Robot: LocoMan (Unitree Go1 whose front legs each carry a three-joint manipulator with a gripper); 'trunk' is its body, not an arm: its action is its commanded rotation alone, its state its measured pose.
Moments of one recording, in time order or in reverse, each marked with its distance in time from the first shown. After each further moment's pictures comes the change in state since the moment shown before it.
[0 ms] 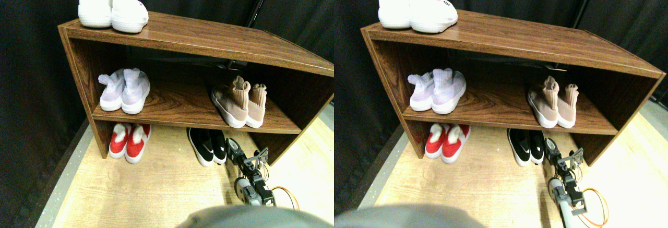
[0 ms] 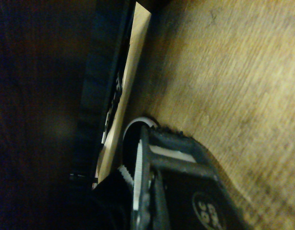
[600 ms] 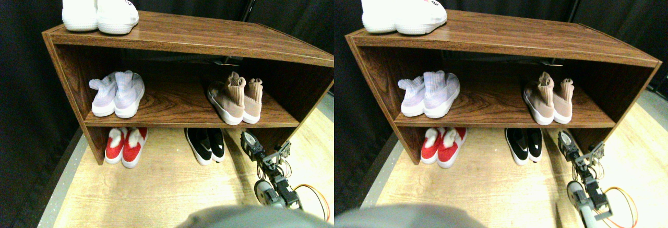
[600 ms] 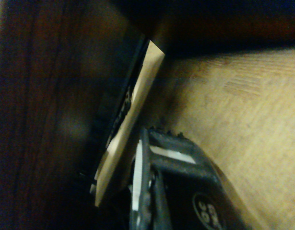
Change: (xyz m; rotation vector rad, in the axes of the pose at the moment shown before) right arm -0.033 0.024 0.045 -0.122 -0.060 0.111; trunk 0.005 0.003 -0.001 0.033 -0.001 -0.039
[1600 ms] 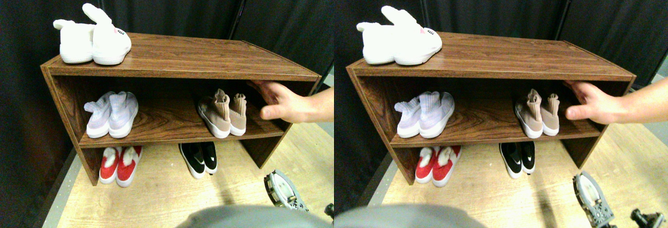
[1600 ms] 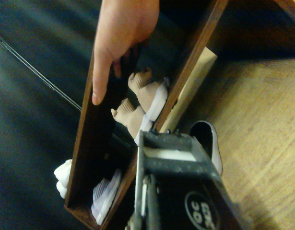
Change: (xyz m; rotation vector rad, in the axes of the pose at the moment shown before) right arm -0.140 0.076 -0.021 -0.127 0.066 0.374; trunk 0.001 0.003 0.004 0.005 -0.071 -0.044
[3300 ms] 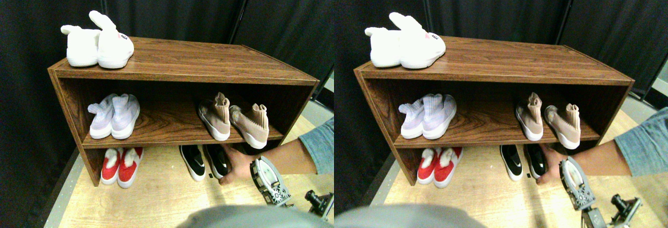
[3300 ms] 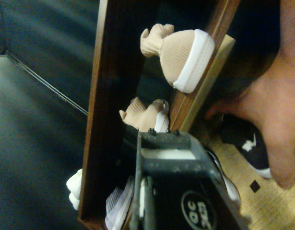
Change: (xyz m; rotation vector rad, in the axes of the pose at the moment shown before) right arm 0.026 0.010 -0.015 0.034 -0.017 0.058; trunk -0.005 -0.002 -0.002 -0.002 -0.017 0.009
